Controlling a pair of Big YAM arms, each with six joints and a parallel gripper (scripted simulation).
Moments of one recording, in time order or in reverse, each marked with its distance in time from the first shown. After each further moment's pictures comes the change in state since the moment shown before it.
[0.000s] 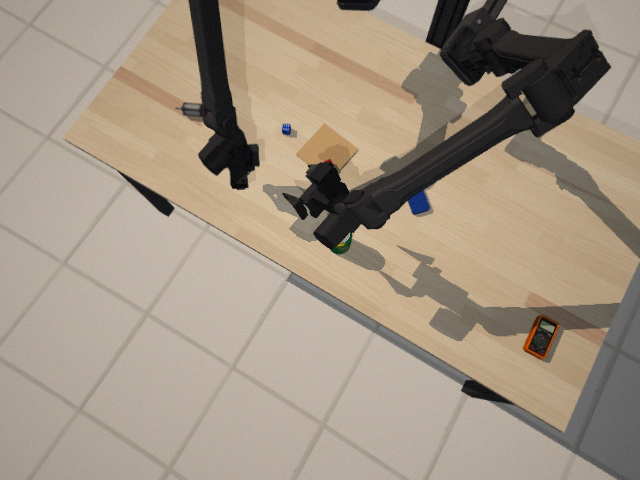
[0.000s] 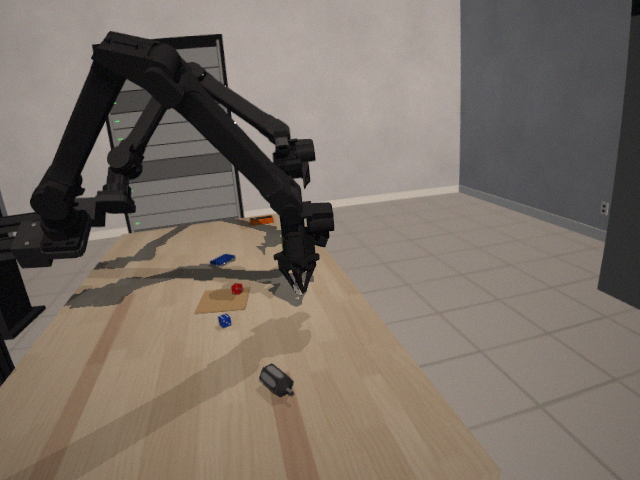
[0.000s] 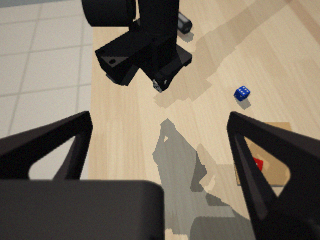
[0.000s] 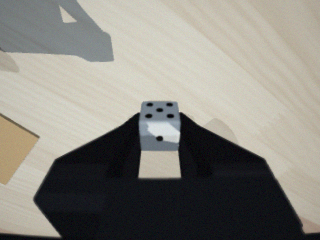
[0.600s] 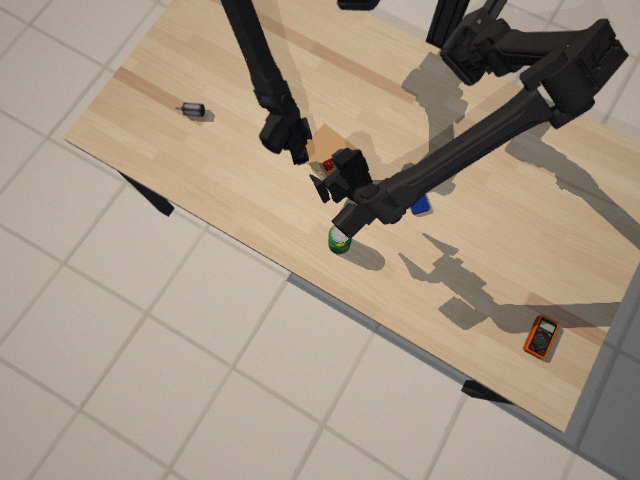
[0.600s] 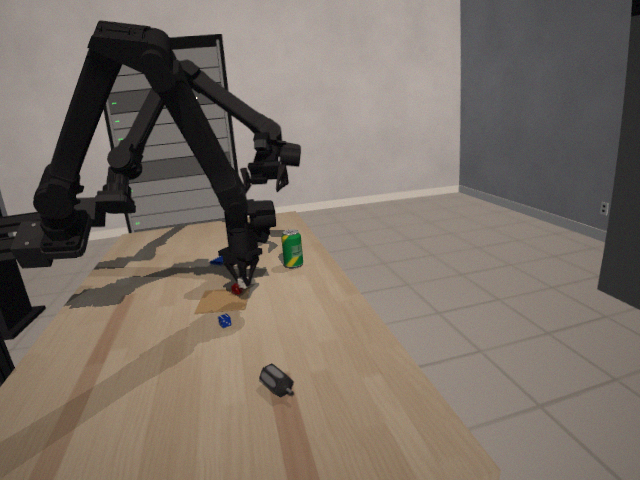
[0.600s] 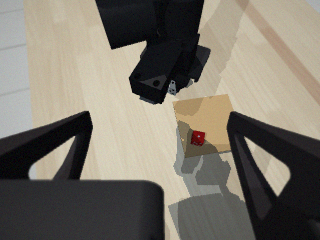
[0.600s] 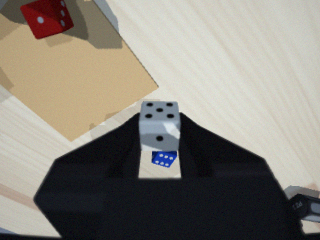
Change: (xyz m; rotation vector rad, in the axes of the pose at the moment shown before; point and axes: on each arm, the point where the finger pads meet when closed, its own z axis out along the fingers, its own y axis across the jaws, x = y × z) left arm 0.012 -0.078 -0.024 0.193 0.048 0.044; right arm 0.062 0.150 -0.006 -0.027 0.028 -0.197
